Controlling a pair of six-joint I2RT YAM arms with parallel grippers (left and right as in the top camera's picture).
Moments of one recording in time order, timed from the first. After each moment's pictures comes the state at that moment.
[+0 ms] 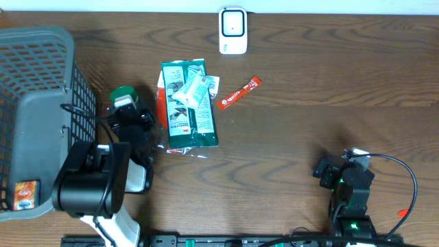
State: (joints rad) left arm -0.06 1.86 0.30 1.47 -0.32 -0.08; right arm -0.02 0.59 0.01 -0.04 0.24 0.19
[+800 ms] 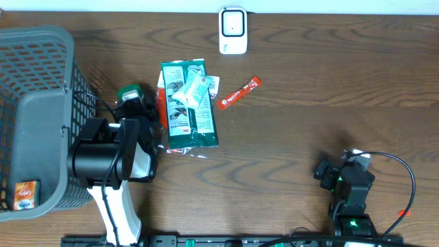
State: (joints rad) left arm -0.06 2.09 0.43 1.49 -0.32 -0.08; right arm -0.02 0.65 0.01 -0.03 0.29 0.18
